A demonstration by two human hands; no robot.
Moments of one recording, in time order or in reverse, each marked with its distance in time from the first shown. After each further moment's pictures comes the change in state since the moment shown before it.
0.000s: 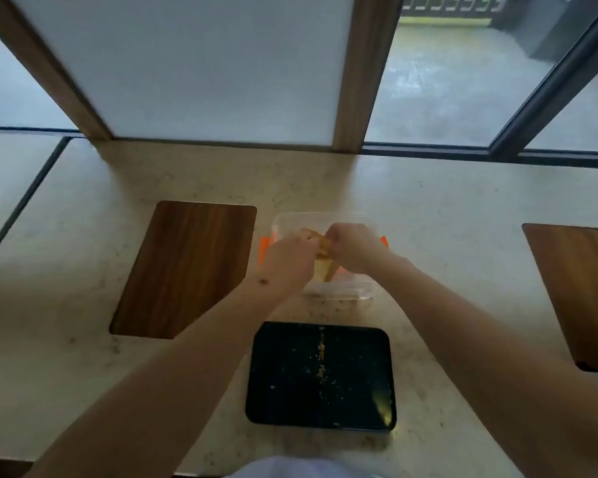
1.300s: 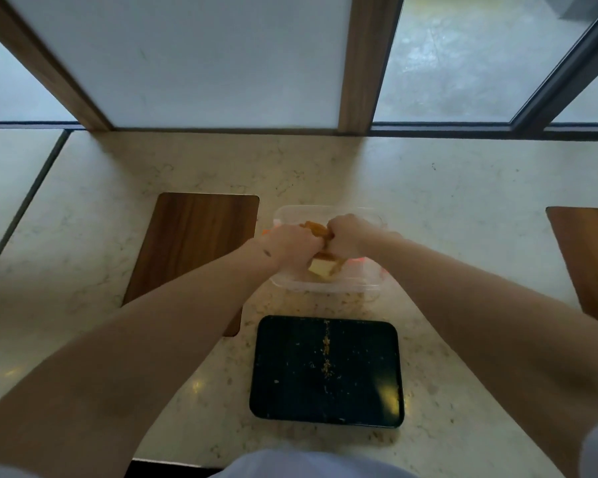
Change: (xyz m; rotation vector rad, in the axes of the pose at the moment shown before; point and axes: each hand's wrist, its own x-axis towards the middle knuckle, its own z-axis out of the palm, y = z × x) left_hand 0.032 -0.014 -0.006 0.306 -0.457 0.327; right_hand 0.039 0.009 0.015 -0.254 -0.249 -0.021
